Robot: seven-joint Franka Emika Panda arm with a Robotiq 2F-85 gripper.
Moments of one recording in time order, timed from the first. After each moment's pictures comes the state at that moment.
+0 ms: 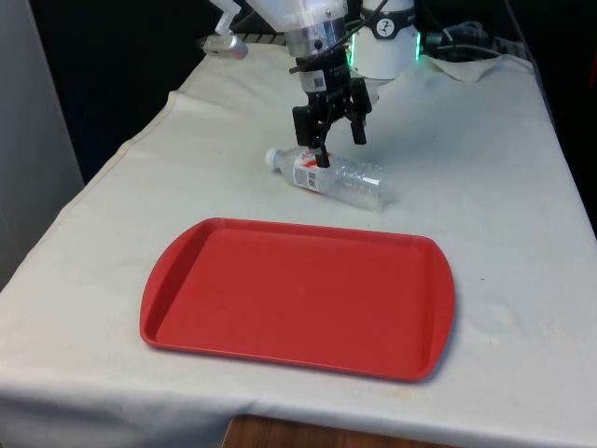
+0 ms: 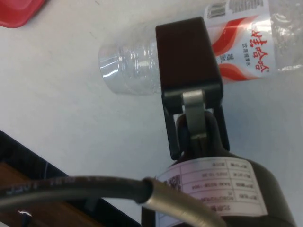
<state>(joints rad) 0.01 0.25 -0.13 -2.42 0.66 2.69 1.42</state>
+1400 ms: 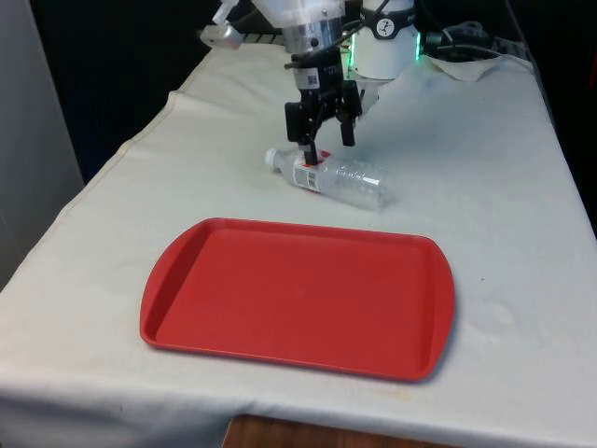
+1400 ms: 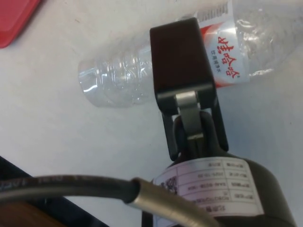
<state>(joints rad) 0.01 0.24 -0.13 -2.48 0.68 2.80 1.37</state>
